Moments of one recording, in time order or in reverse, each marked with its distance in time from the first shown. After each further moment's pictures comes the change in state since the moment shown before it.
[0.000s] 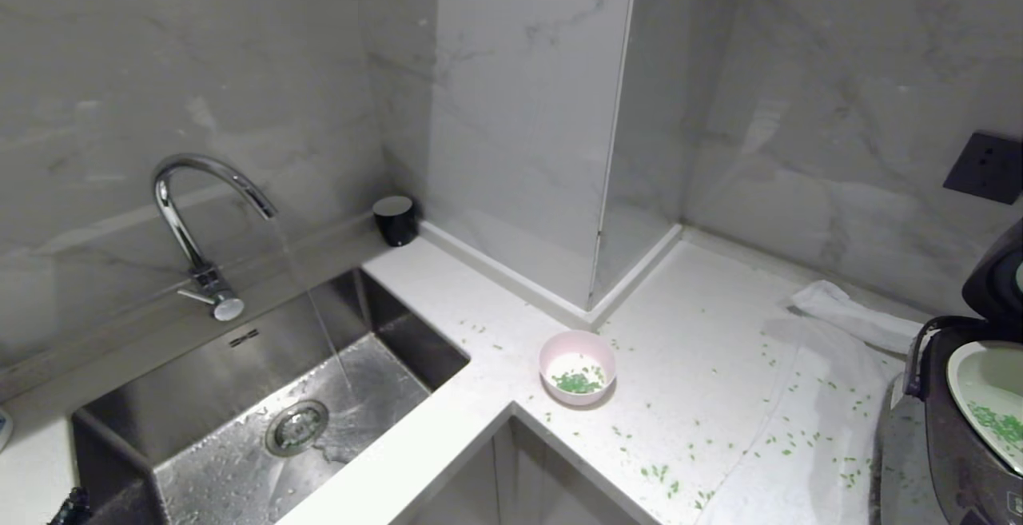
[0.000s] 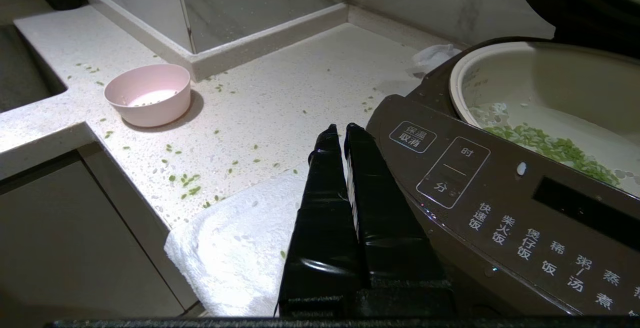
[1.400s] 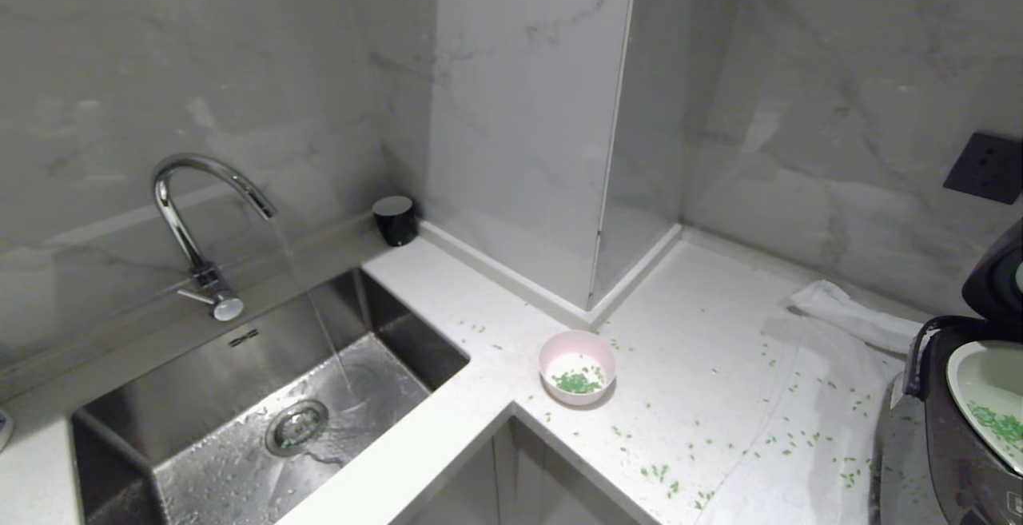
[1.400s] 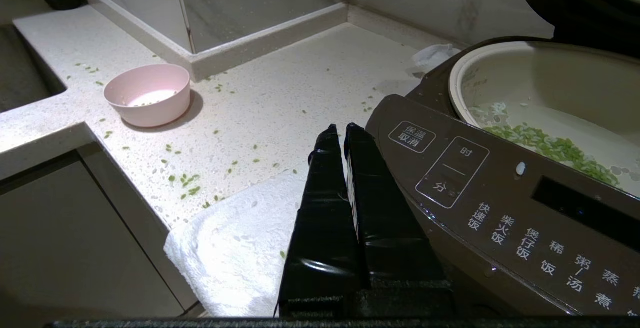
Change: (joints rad) left arm -0.100 -0.263 0.090 0.233 -0.006 -0.092; right arm 0.000 0.000 0.000 0.000 0.000 0.000
